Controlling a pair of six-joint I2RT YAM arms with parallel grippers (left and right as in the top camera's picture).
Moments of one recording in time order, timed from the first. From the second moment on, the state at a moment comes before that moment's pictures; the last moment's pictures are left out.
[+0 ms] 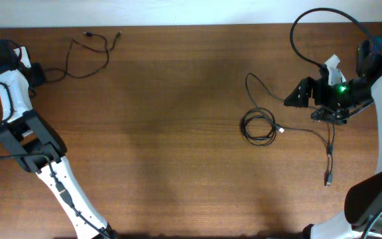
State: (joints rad) left arm 0.54 2.70 2.43 -0.72 0.03 0.13; right arm -0.22 1.76 1.70 -1.50 -0.57 -0.04
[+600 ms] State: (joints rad) left arm 0.53 2.72 2.60 -0.29 0.08 0.03; right arm -0.22 1.76 1.70 -1.52 -0.57 -0.04
